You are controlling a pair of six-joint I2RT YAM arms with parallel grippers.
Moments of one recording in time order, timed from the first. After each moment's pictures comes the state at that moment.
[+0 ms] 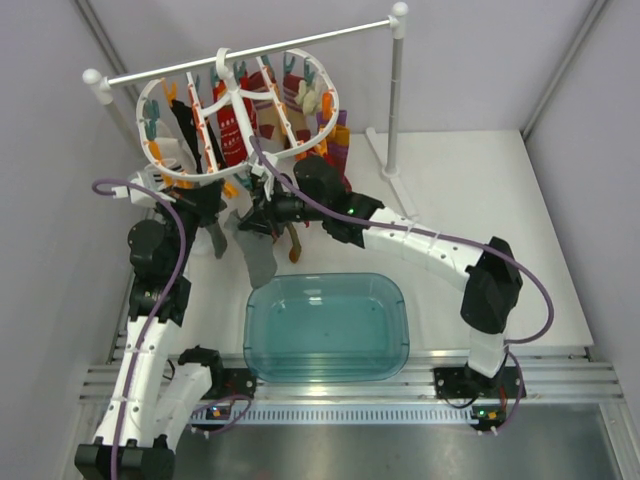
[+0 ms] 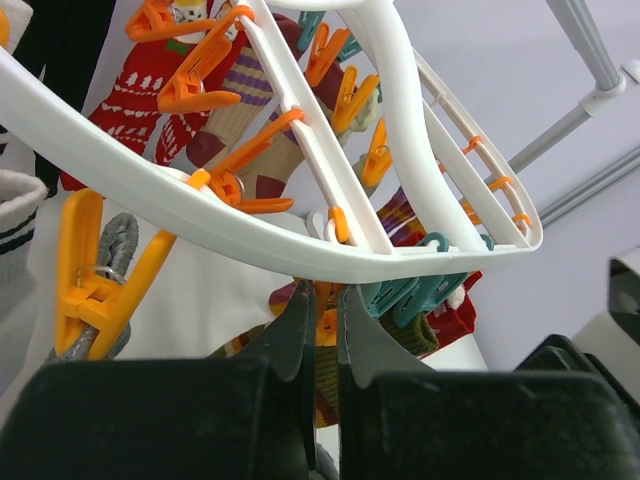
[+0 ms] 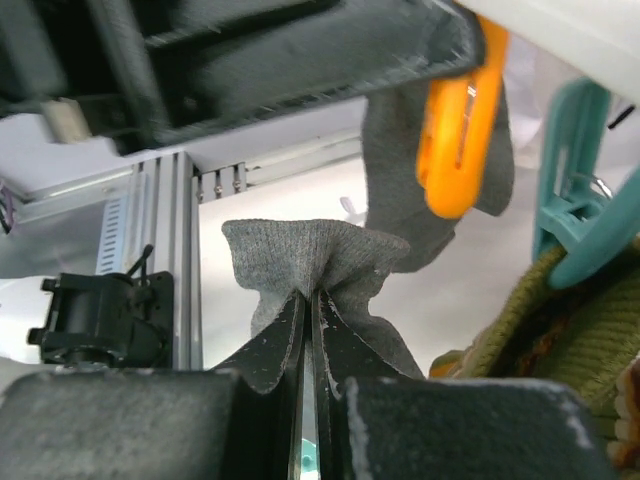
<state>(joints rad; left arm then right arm) -0.06 0.73 0.77 0.10 0.11 -0.71 0.98 1.84 1.69 -0.06 -0.47 0.08</state>
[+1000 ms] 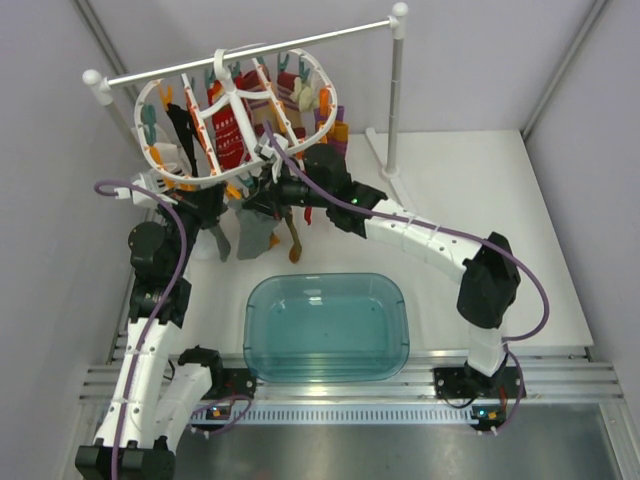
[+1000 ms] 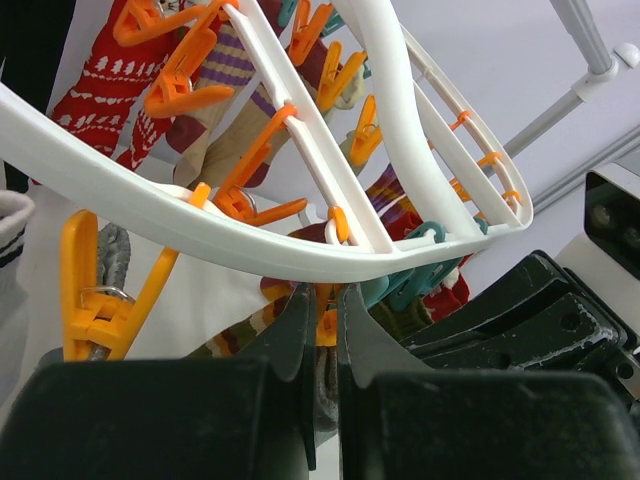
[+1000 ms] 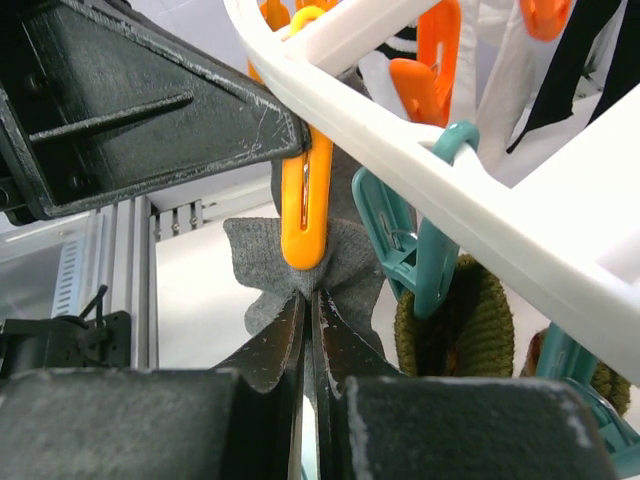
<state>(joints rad) -0.05 0.72 0.76 0.10 0.14 -0.71 0.91 1.88 1.73 0.01 -0.45 0.09</state>
